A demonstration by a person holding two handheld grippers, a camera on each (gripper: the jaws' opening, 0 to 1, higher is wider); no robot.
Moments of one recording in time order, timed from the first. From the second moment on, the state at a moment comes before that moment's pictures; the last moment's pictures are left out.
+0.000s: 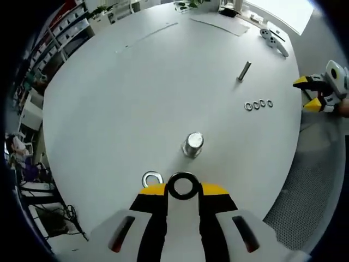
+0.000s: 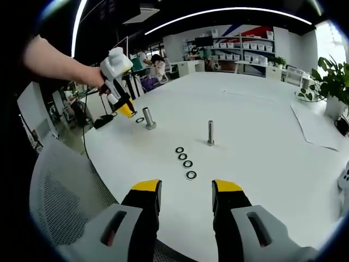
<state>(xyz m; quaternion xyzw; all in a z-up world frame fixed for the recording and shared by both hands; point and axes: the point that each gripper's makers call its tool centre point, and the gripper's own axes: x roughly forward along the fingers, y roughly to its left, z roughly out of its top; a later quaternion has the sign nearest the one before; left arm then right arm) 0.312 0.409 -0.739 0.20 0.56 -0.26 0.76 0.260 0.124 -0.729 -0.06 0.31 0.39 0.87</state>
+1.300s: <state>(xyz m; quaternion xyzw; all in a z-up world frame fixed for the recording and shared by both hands) 0.338 0.369 -0.731 0.24 0.55 -0.30 0.74 0.262 0.123 -0.725 -0.05 0.31 0.38 0.87</state>
